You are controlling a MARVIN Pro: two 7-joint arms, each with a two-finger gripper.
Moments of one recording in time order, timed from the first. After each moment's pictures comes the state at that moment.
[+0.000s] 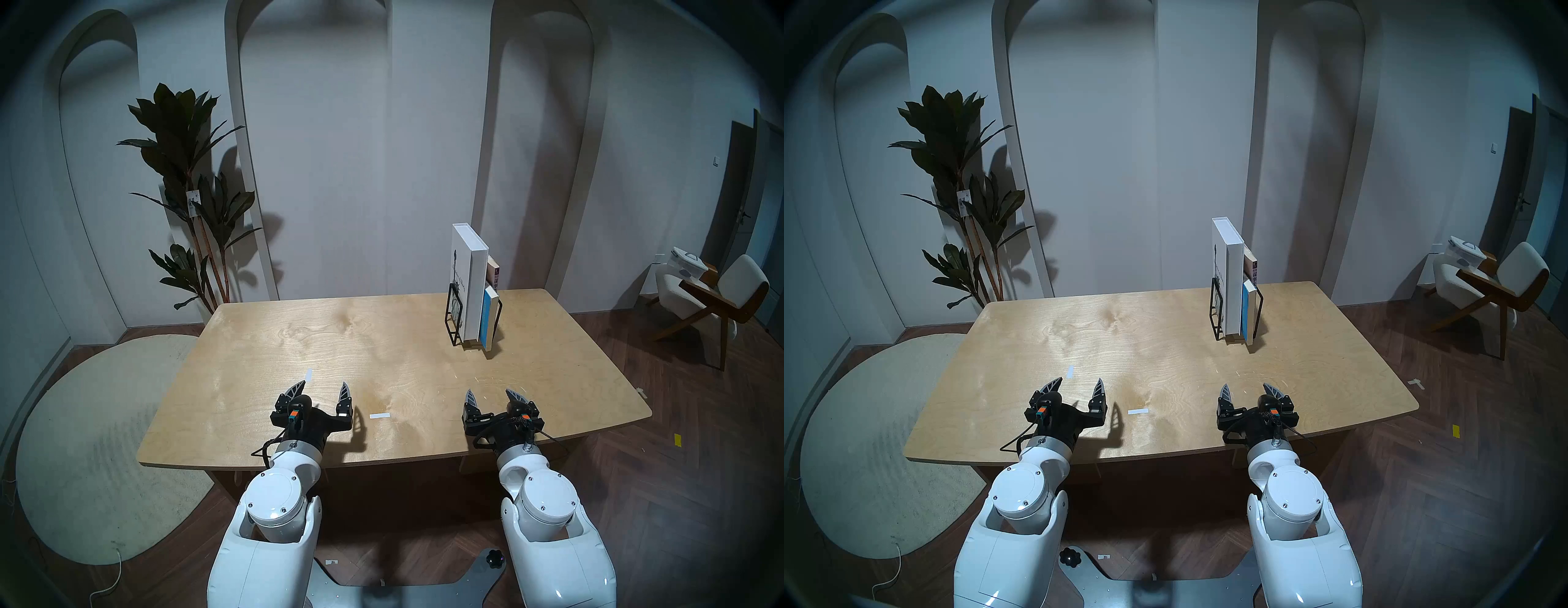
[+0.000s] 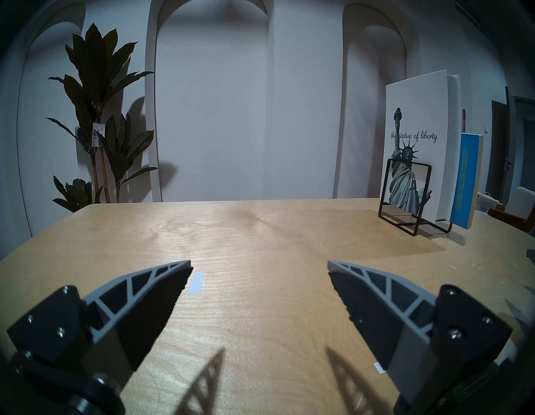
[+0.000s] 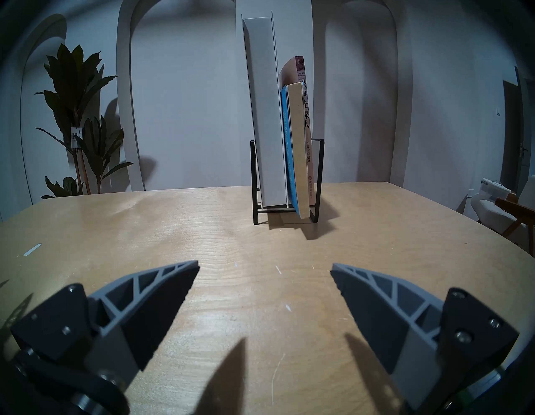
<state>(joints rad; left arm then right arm) 1.86 -1.59 -1.52 -1.74 0.02 -0.03 -0.02 -1.89 -1.57 1.54 -1.76 0.01 0.01 0.00</state>
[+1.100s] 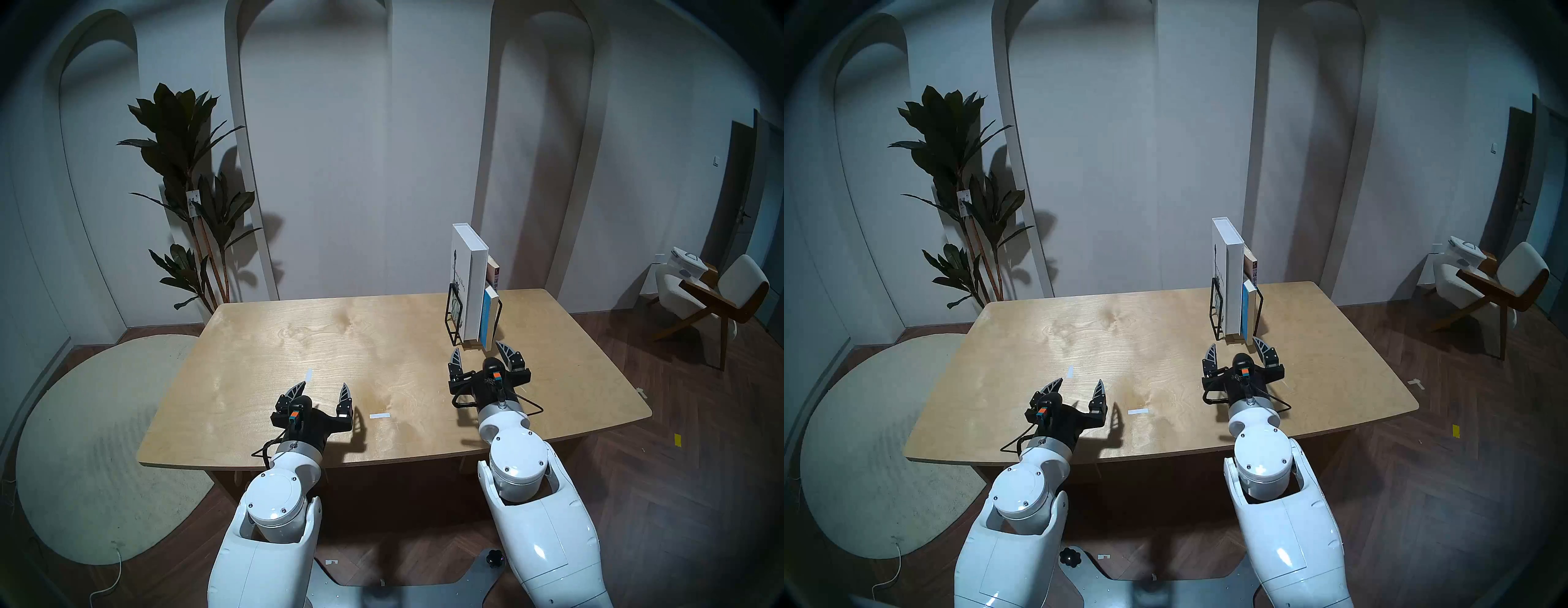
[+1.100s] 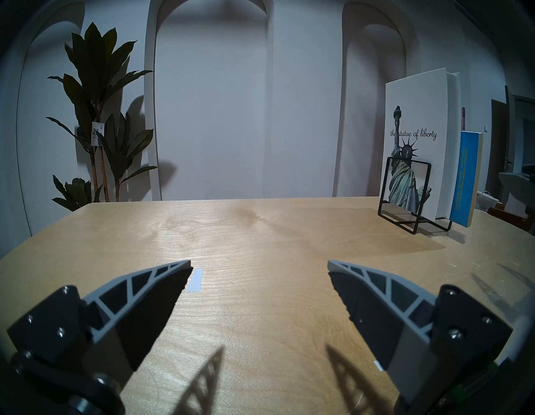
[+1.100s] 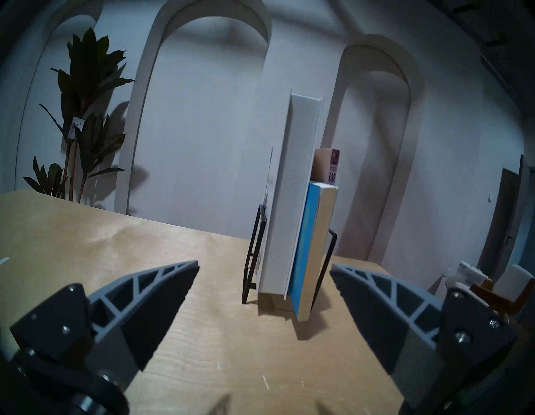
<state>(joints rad) 1.86 -1.59 -1.53 -1.74 0.02 -0.03 -0.03 -1.68 -1.55 1.42 -1.70 -0.26 0.02 -0.14</state>
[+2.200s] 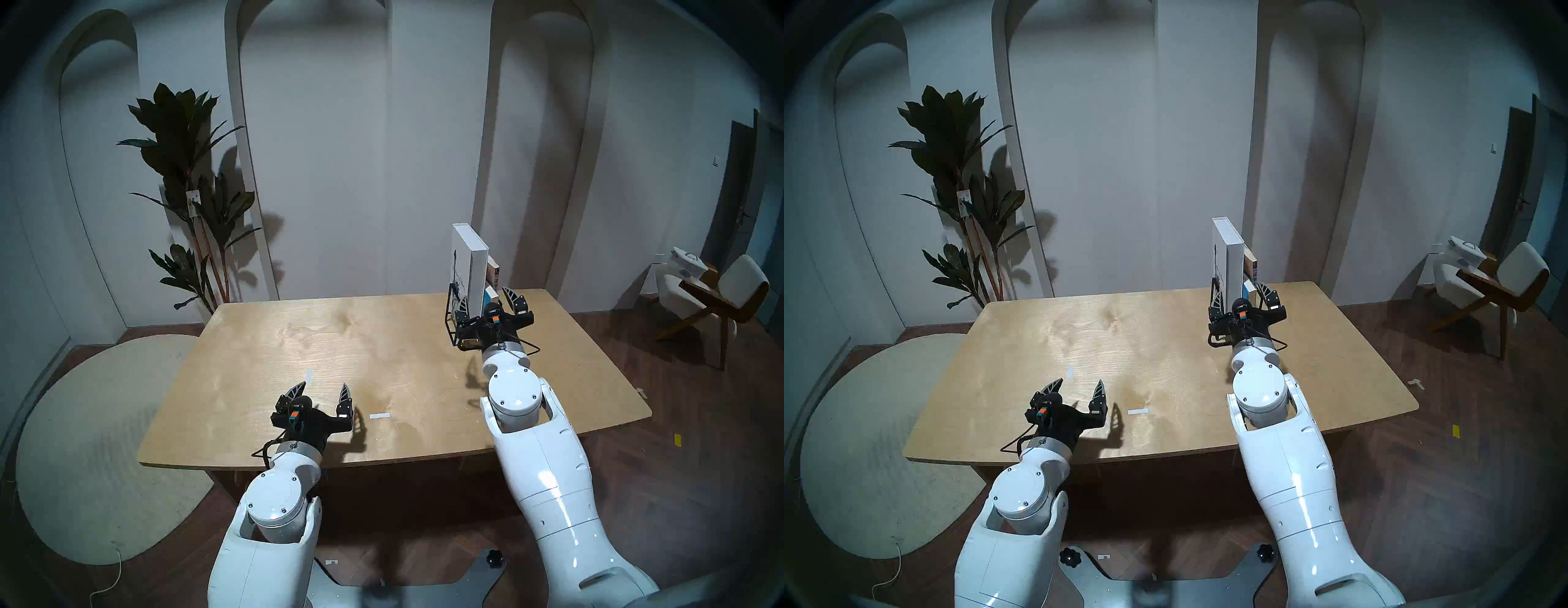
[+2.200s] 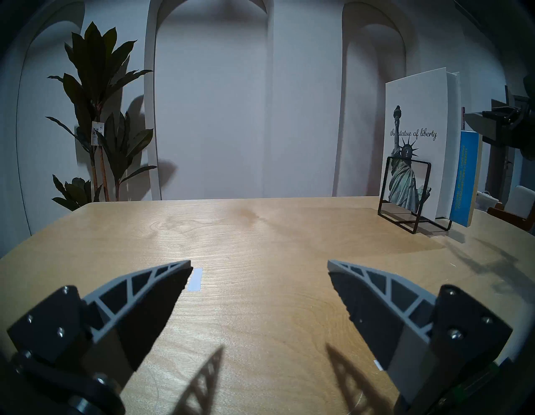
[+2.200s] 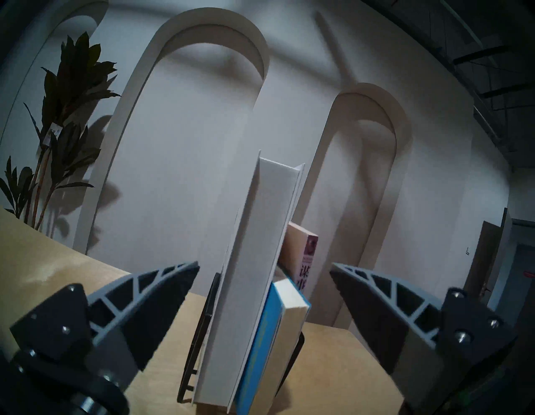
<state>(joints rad) 1.86 -1.59 -1.53 -1.73 0.02 -0.03 -0.03 -1.37 -1.54 1.49 -1.49 -0.33 -0.04 -0.13</state>
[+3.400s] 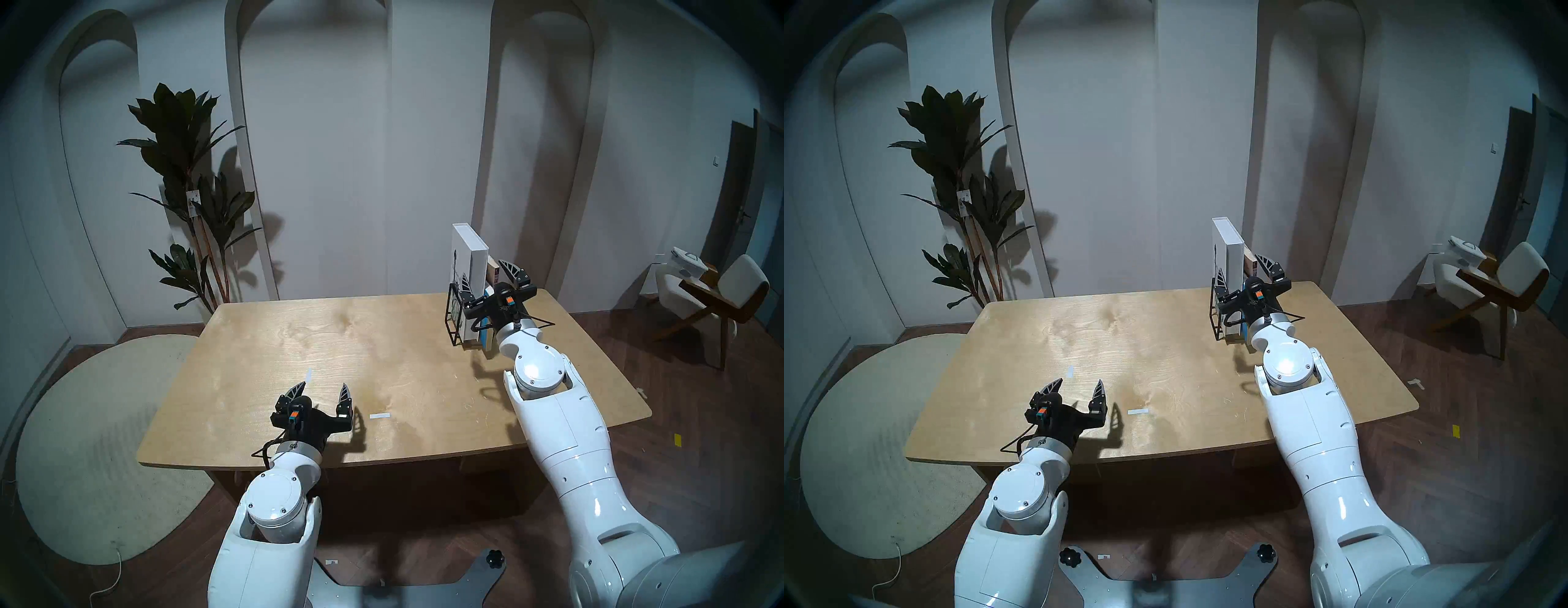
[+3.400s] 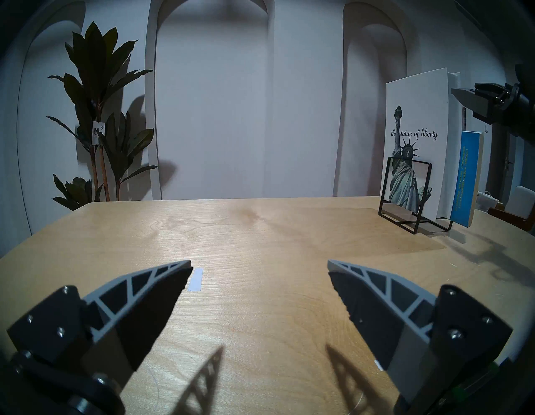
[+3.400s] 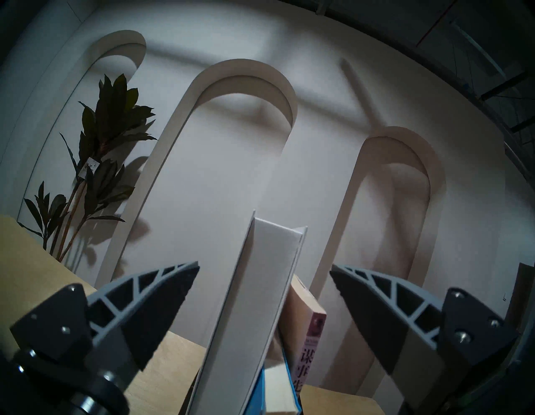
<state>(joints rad) 1.86 -1.59 -1.53 -1.74 0.02 -0.03 -0.03 -1.23 -1.44 1.50 -1.34 -0.23 -0.25 0.06</state>
